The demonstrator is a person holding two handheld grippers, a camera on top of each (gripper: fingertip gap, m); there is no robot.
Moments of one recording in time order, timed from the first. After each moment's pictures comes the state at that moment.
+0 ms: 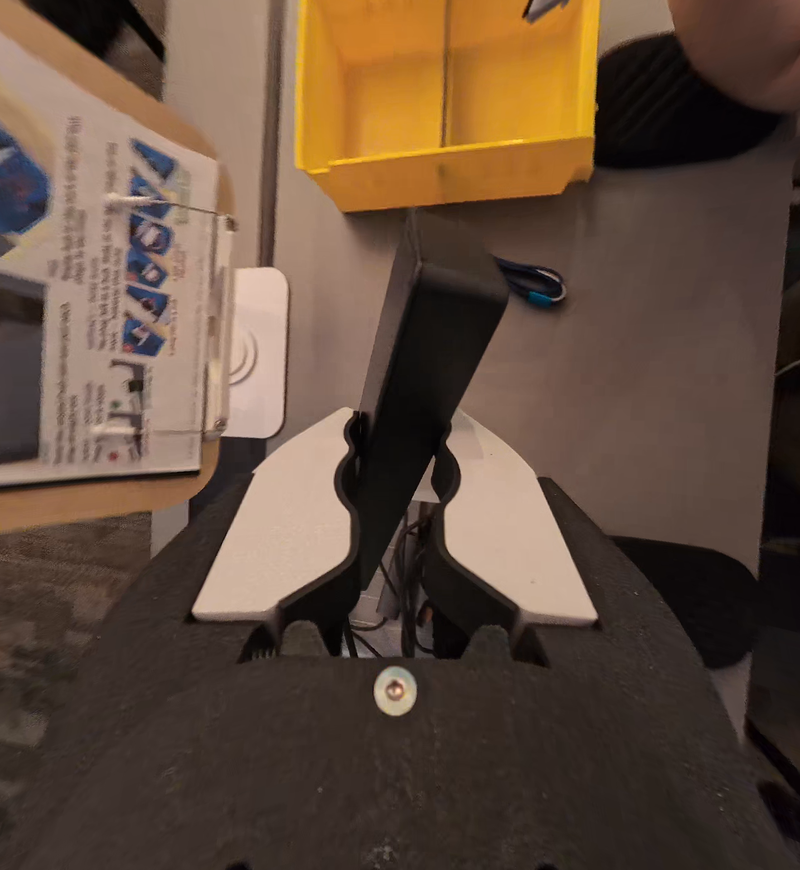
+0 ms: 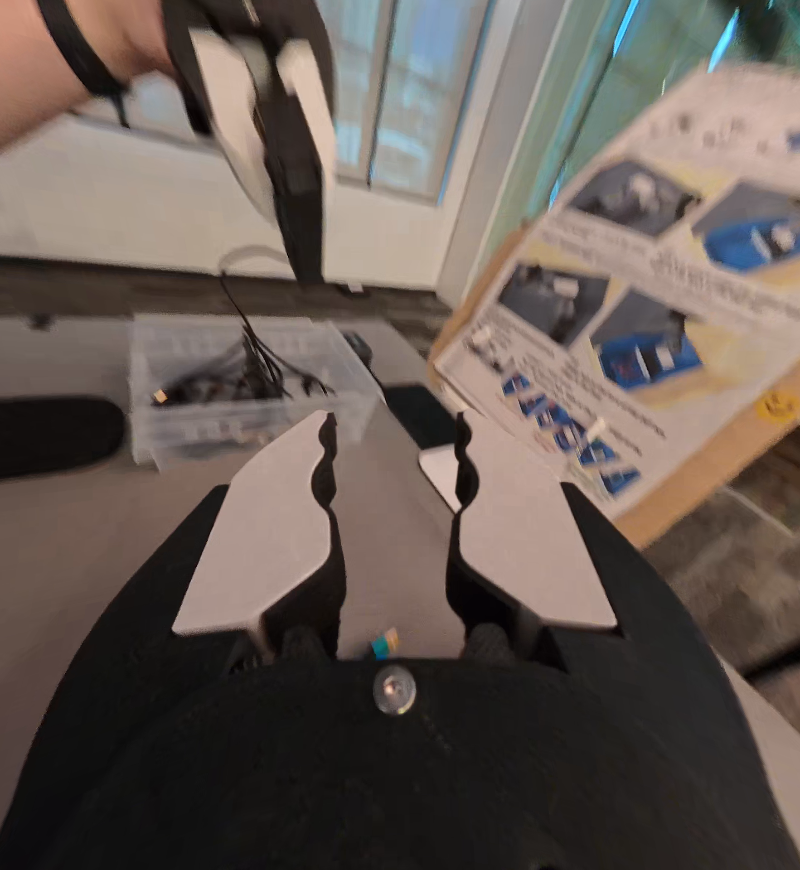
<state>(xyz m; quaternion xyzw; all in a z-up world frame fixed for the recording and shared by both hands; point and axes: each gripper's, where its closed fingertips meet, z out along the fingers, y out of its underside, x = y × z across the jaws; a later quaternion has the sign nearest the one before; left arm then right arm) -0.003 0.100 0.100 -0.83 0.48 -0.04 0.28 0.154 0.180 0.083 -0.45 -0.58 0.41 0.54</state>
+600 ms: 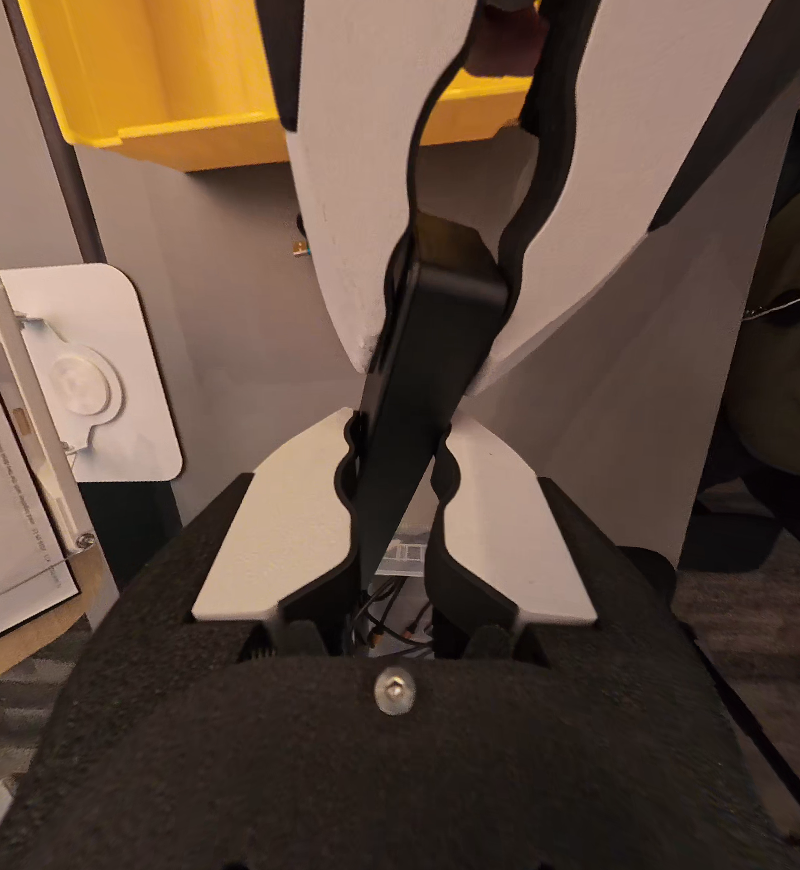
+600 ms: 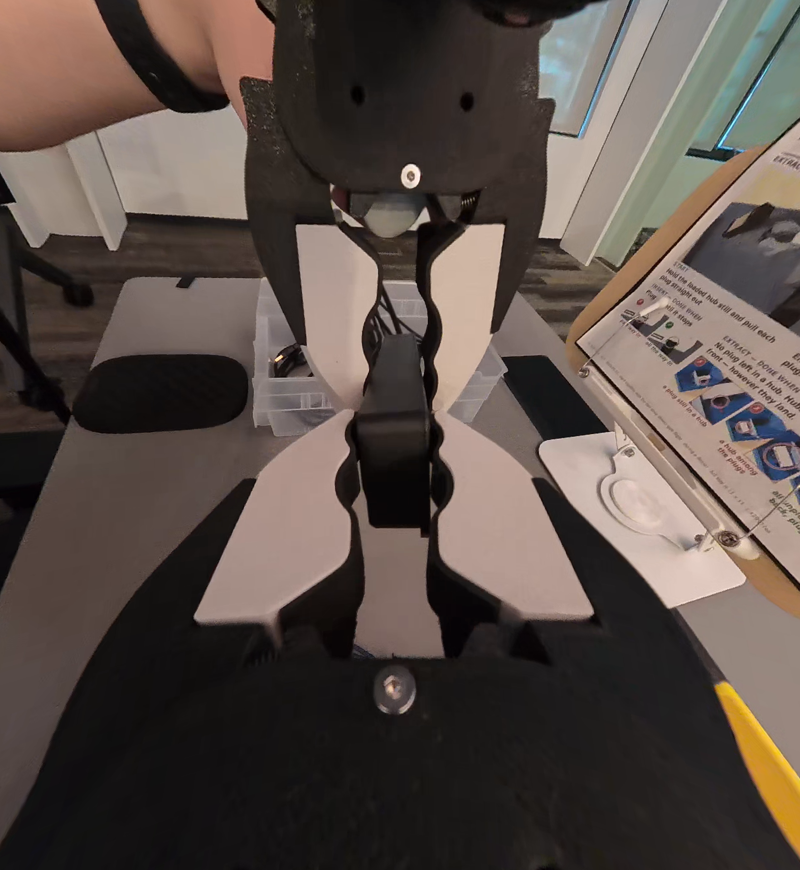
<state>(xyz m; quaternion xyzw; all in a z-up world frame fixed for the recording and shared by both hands) 0.105 0.113 0.009 -0.85 0.51 -0.02 0.11 0.118 0.116 0.045 -0.44 -0.65 0.45 0.42</state>
